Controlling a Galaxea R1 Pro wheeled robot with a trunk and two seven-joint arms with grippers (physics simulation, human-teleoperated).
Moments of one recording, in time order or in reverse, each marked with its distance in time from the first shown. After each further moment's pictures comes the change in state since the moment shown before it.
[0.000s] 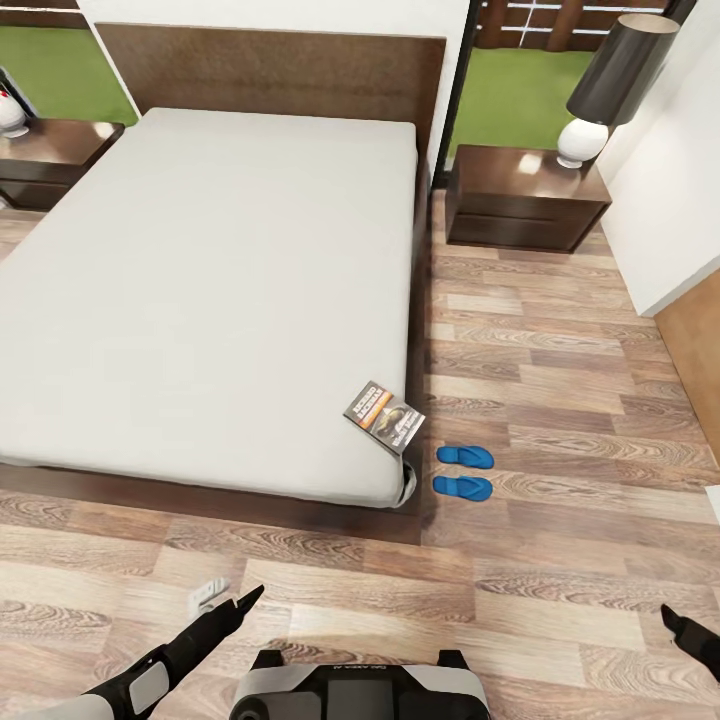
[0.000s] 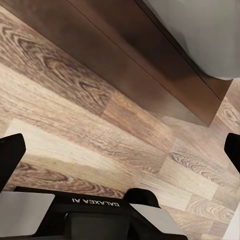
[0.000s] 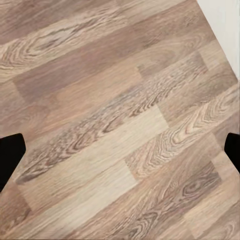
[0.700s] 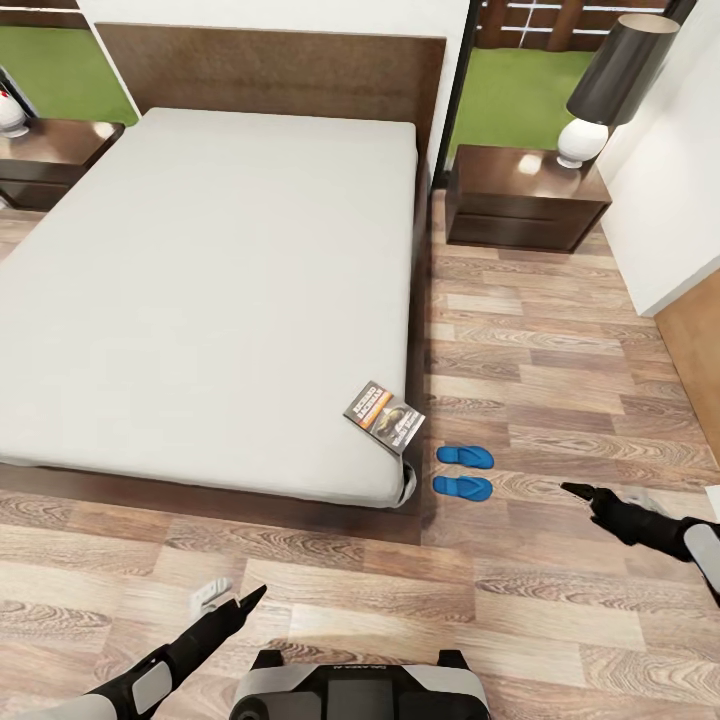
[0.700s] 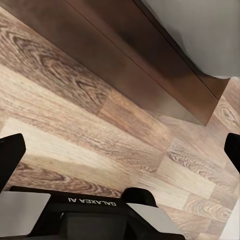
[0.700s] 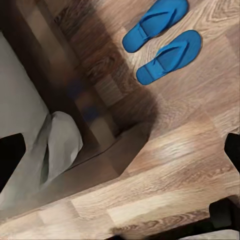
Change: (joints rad) left arm 0.000 -0.007 0.000 -0.001 0.000 0.001 0.000; right arm -0.359 0.002 -0.040 -0.098 -0.055 0.768 0.362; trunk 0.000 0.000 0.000
